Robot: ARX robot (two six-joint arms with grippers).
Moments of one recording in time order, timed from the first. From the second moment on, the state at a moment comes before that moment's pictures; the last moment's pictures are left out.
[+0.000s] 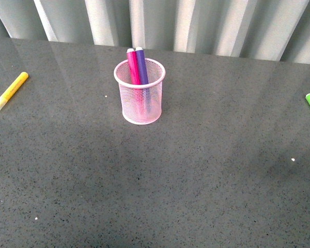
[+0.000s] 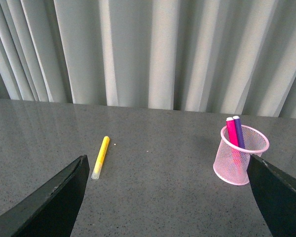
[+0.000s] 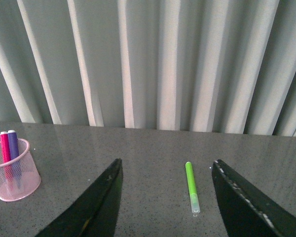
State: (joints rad) left arm 0.00 0.00 0.01 0.00 0.00 0.00; right arm 0.00 0.00 0.02 0.00 0.00 0.00
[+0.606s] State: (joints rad) left arm 0.00 0.00 0.01 0.00 0.00 0.00; right arm 0.00 0.00 0.02 0.00 0.00 0.00
